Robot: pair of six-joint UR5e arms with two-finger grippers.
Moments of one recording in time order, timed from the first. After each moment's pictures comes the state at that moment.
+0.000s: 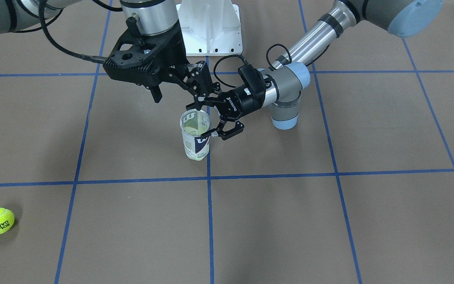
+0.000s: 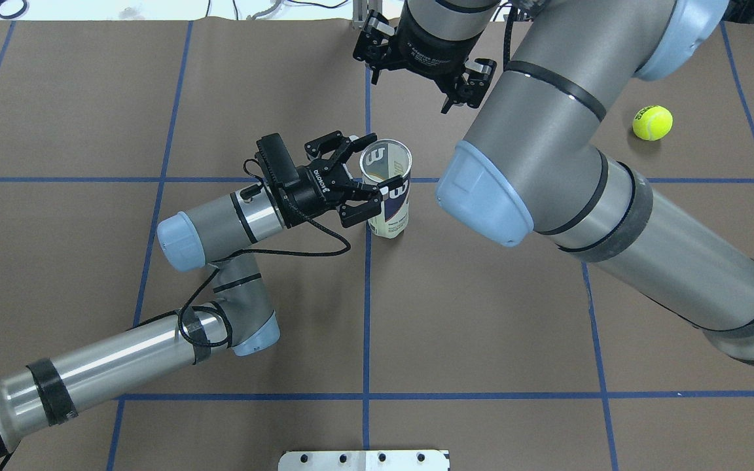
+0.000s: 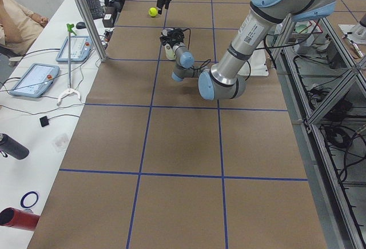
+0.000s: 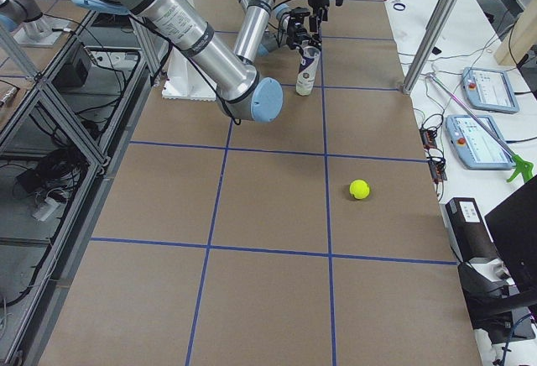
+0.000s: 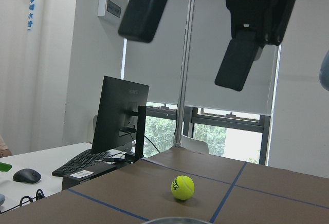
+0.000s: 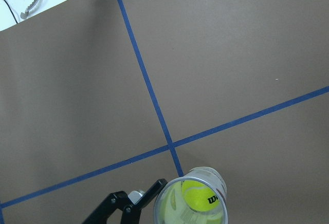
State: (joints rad) left arm -0.50 -2.39 -0.93 -3.66 -1.49 -0.43; right arm 0.81 -0.63 1.80 -1.90 1.97 1.39
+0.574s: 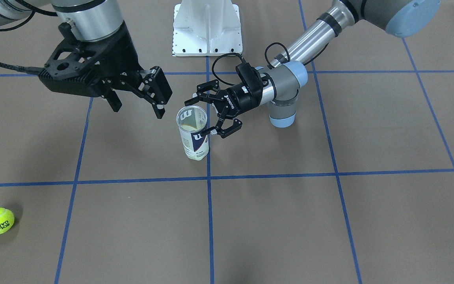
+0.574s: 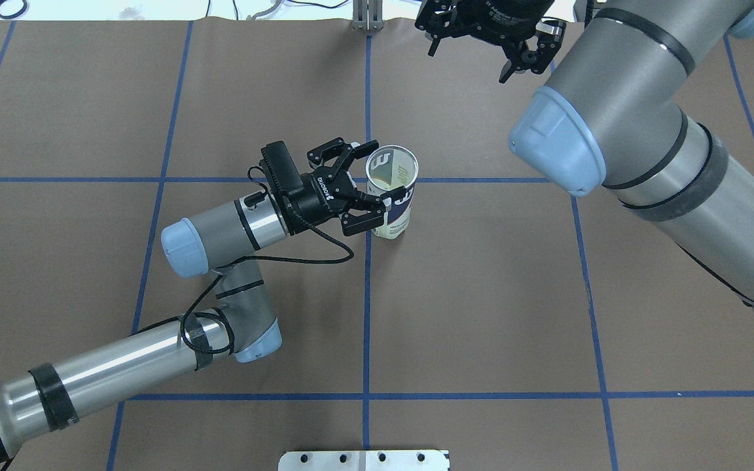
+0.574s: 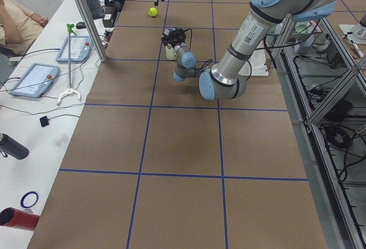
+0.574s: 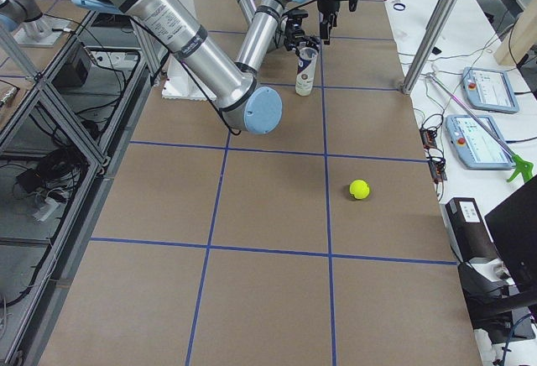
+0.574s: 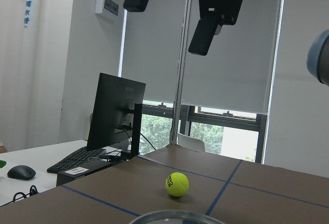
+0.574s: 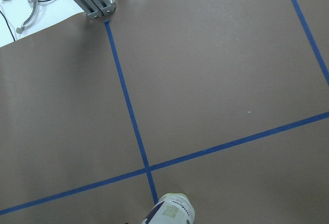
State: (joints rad) left arm -0.48 -2.39 -0.94 -3.66 -1.49 -0.43; right arm 0.92 -0.71 1.85 -1.90 2.06 1.26
